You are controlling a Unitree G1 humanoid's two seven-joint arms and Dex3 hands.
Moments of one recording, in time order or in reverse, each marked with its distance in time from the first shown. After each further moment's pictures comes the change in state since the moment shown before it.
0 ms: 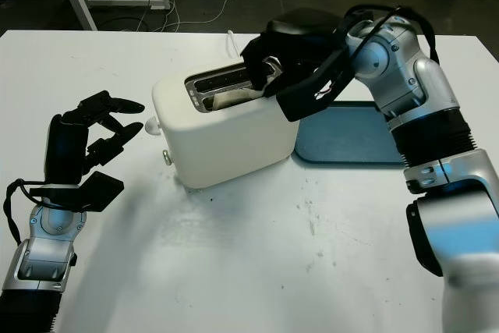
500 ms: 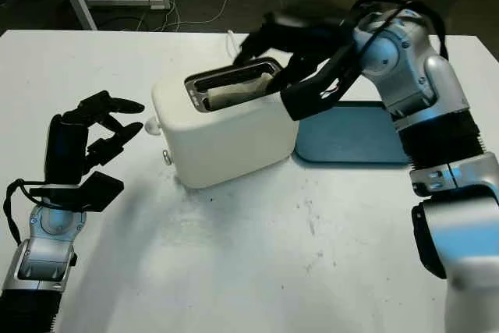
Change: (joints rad) left arm 0.000 0.000 0.000 0.000 0.000 0.000 0.001; right arm 0.059 -0.007 -0.109 -0.066 0.024 -0.023 -0.200
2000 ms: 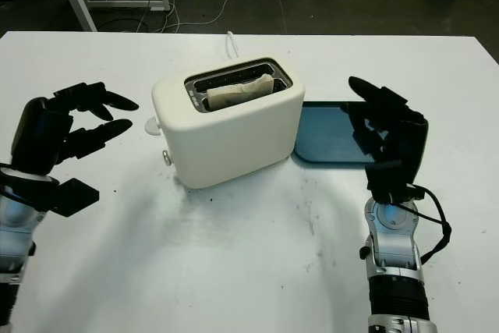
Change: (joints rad) left arm -0.032 0.260 0.029 -0.074 -0.017 -0.080 -0.235; right arm 0.745 0.400 -0.410 -0.146 0.372 0.092 -0.688
